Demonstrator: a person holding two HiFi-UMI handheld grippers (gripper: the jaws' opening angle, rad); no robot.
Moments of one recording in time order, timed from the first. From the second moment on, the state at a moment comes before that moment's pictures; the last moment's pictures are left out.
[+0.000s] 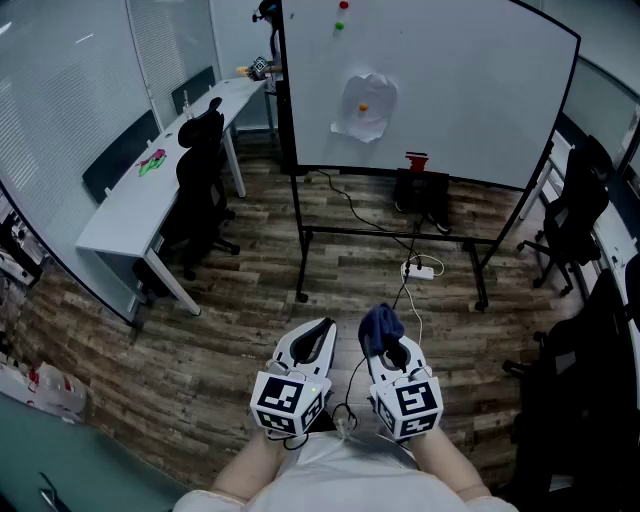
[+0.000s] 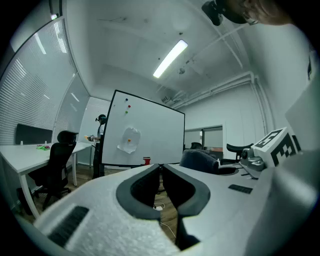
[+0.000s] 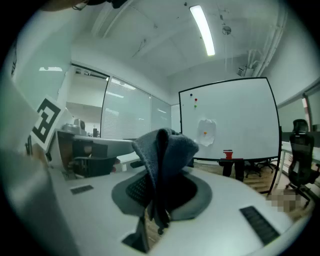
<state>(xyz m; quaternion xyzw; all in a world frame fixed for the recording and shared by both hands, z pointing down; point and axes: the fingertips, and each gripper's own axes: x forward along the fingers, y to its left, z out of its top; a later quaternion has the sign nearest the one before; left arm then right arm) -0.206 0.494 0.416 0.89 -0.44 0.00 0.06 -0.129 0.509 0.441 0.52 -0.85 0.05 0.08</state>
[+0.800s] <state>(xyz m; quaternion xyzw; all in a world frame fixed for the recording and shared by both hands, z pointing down) -0.216 0.467 0.431 0.88 -0.47 0.03 0.06 -0.127 0.477 0.455 0.53 -0.84 0.07 0.09</state>
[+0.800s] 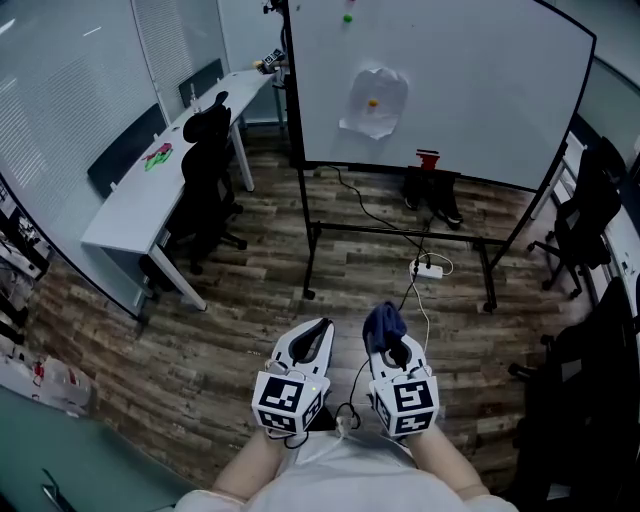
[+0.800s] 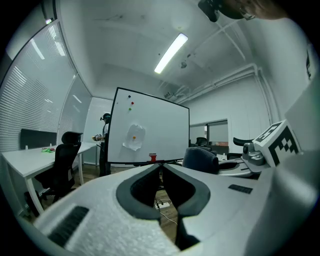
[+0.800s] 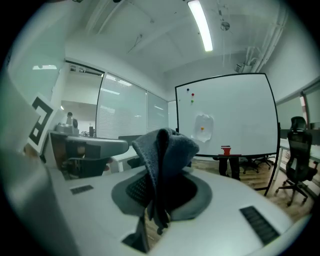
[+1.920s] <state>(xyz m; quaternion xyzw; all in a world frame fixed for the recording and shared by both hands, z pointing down) -0.391 0.139 0.445 0.91 -0.41 0.04 0.10 -0.299 0.157 0.468 0.57 -0.80 0.13 0.12</state>
